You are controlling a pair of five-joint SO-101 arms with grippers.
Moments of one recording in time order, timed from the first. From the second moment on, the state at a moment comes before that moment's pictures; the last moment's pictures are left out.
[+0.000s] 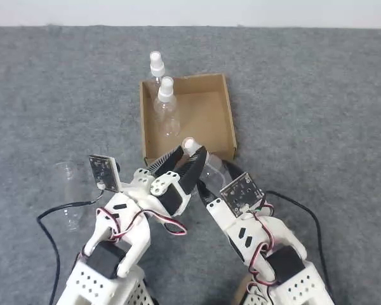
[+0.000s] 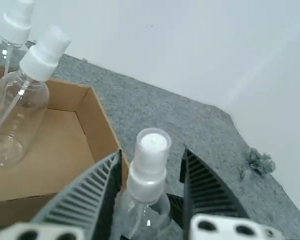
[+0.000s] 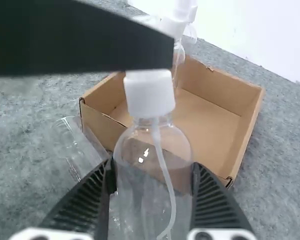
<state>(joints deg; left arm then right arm) 24.4 -96.4 91.4 31.1 37.9 -35.1 -102.6 95.2 39.3 8.7</state>
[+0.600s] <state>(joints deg) 17.6 -96.4 83.4 39.9 43.2 -35.1 -102.6 95.2 39.3 8.7</state>
